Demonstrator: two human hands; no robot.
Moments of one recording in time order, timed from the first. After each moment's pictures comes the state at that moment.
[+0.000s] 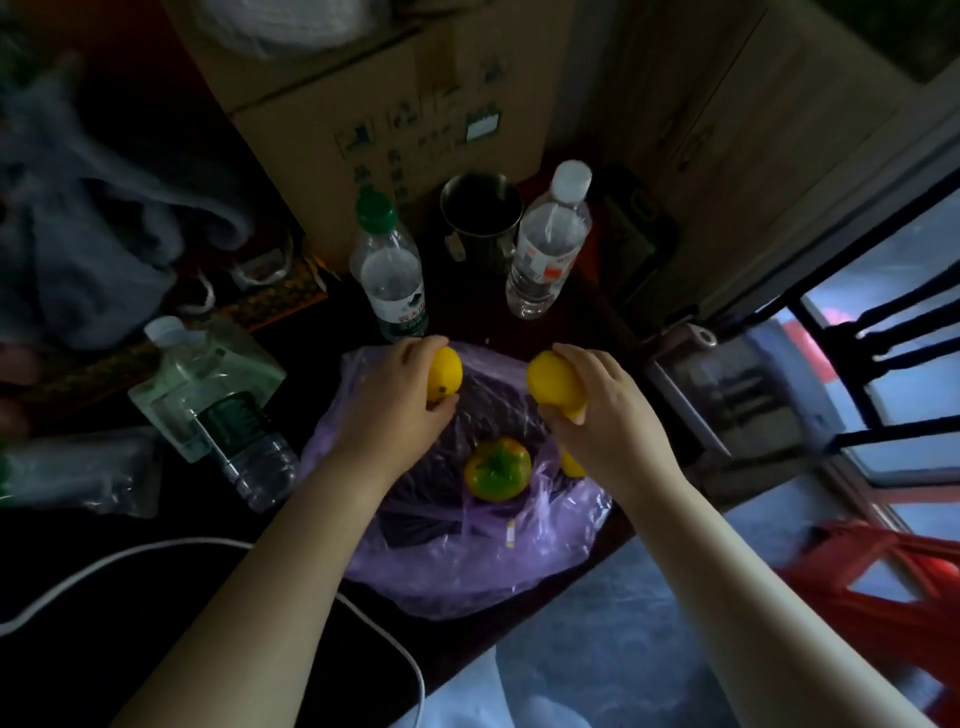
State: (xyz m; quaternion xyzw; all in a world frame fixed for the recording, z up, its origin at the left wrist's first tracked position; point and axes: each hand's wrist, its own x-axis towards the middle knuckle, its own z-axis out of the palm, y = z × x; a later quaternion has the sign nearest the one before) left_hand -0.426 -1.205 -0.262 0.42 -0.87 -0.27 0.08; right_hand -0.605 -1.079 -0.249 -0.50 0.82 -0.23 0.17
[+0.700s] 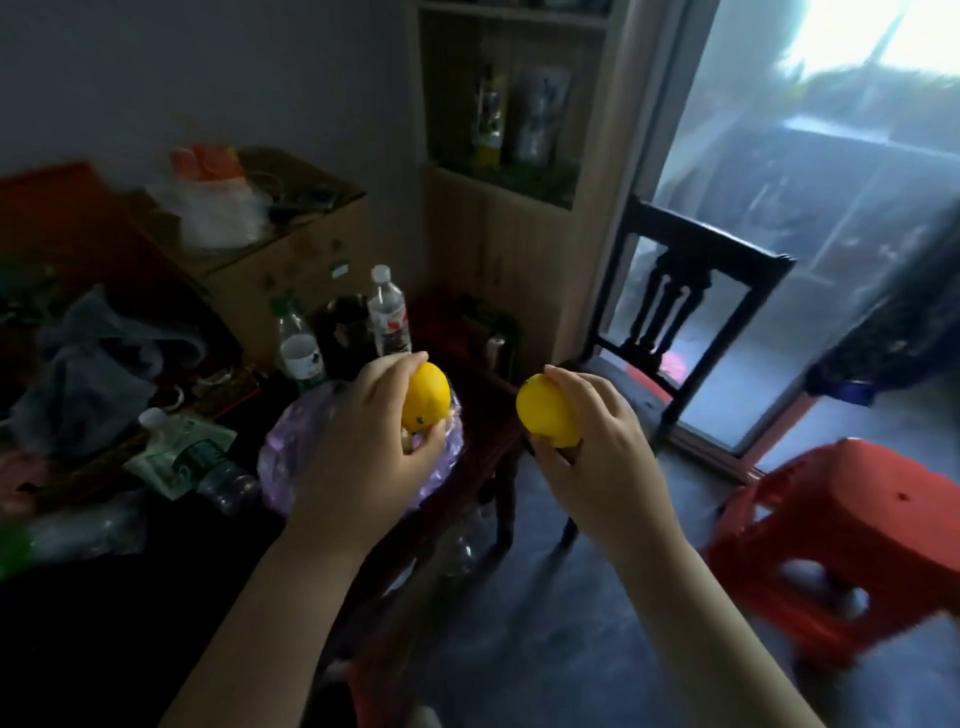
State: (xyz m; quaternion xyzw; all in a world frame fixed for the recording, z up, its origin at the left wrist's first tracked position) left_hand -0.355 -0.932 -0.069 0.22 -0.91 -0.19 0.29; right_hand -0.492 -0.779 -0.089 -0.42 0.82 -0.39 -0.08
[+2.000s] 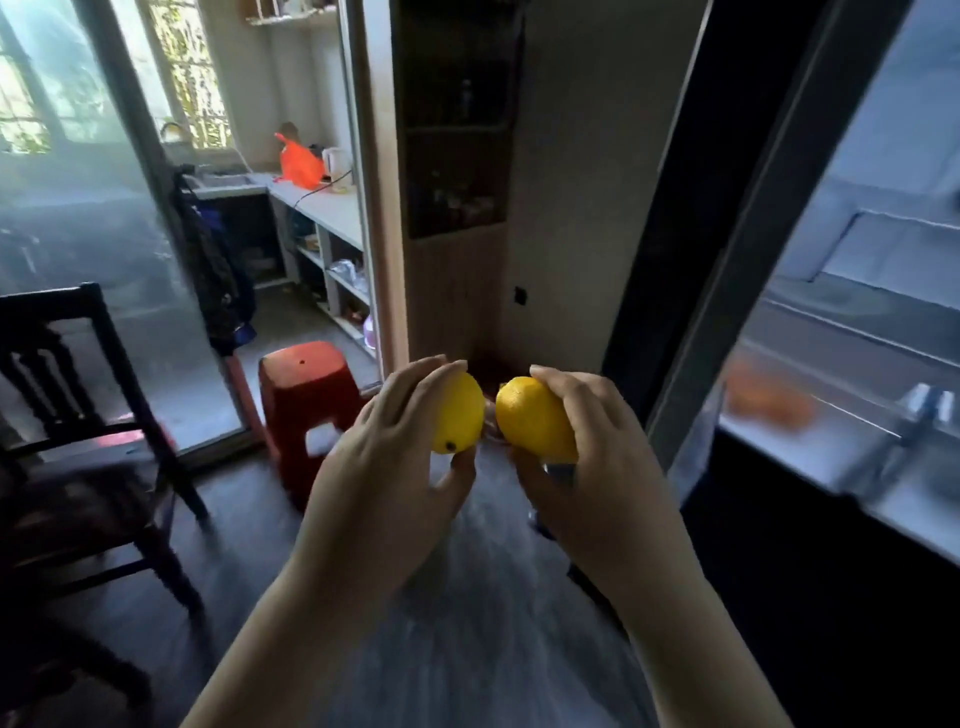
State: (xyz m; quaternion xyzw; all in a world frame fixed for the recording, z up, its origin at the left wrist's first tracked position) left_hand -0.045 -0.552 0.021 -0.43 -0.82 -0.33 0.20; right_hand 0.049 -0.417 0.012 0.13 0.90 -0.23 -0.34
